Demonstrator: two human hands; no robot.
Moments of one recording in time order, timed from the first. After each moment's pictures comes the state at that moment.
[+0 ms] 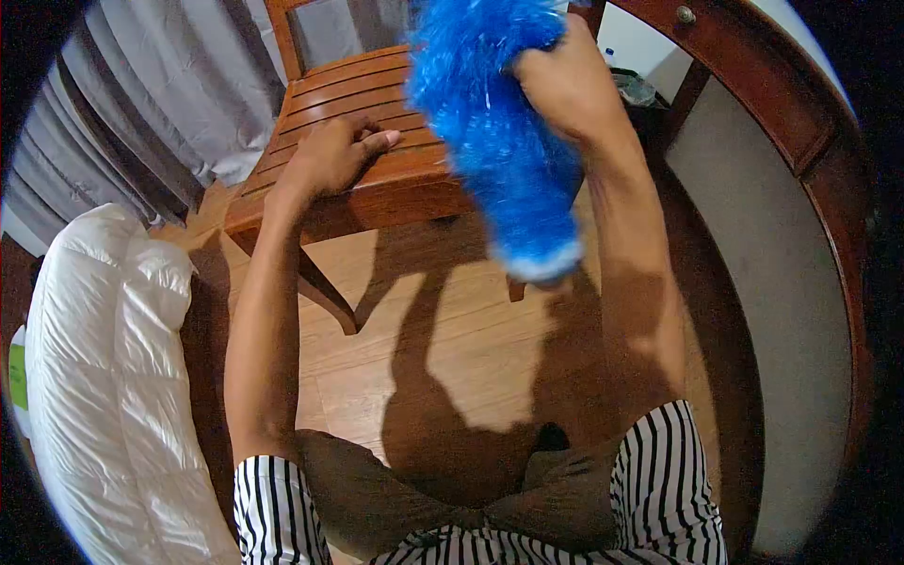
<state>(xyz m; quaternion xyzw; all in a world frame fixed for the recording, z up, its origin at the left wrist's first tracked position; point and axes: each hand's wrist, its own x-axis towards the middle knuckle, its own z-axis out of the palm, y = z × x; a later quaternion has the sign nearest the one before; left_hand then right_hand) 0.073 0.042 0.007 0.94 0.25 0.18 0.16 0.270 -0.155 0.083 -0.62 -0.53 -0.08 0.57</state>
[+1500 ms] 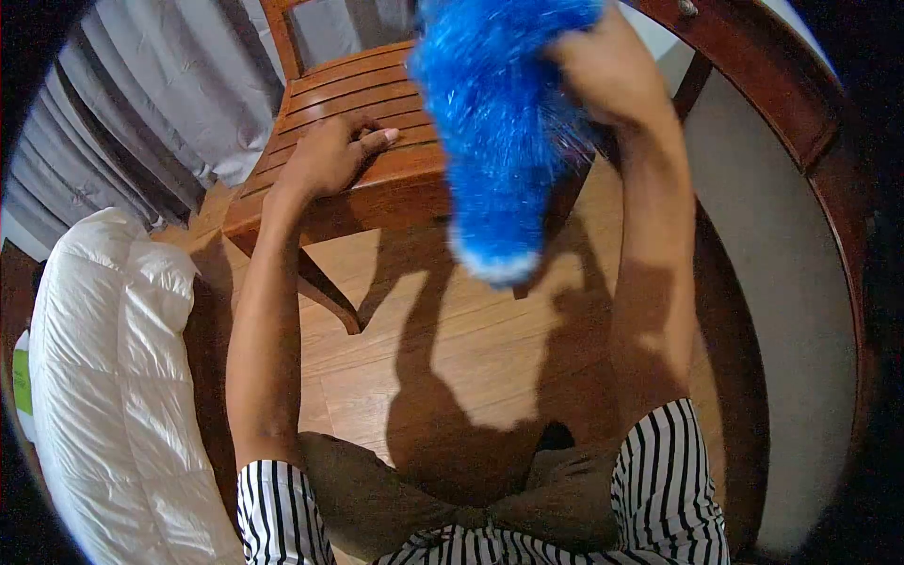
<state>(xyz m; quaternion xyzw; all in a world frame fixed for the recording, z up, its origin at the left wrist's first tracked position) 0.073 0.040 0.011 0.94 0.25 0.18 0.17 0.270 -0.187 0.124 -0.63 -0.58 0.01 0.52</state>
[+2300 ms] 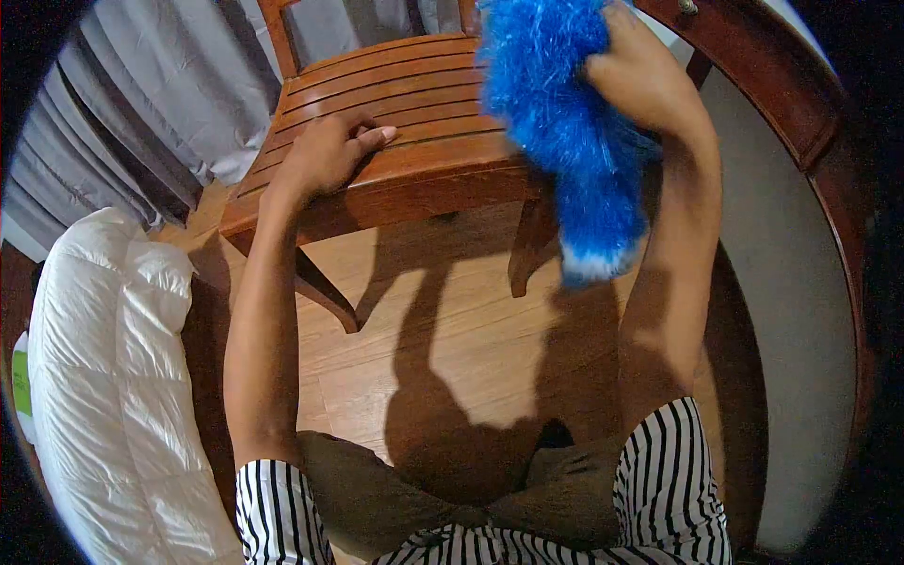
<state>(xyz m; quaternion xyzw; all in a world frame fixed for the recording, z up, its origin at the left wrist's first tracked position) 0.072 0.038 0.010 0.94 0.26 0.17 0.15 0.265 -0.213 0.130 -0.73 -0.56 -0.04 0.39</state>
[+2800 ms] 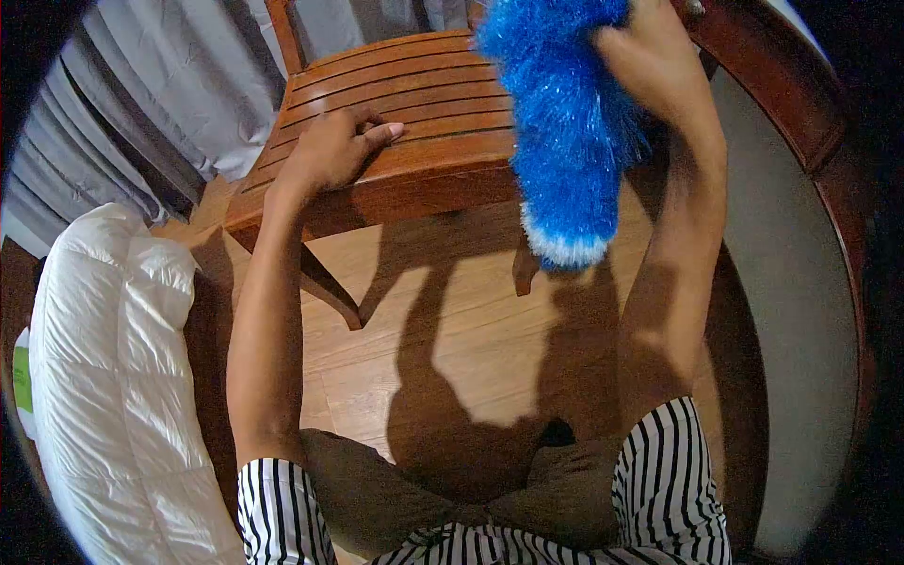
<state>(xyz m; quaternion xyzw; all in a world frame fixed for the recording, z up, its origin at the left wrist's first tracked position) 0.074 0.035 0.014 0.93 0.27 0.17 0.16 0.251 -0.220 0.146 -0.67 -0.61 -0.11 0.41</state>
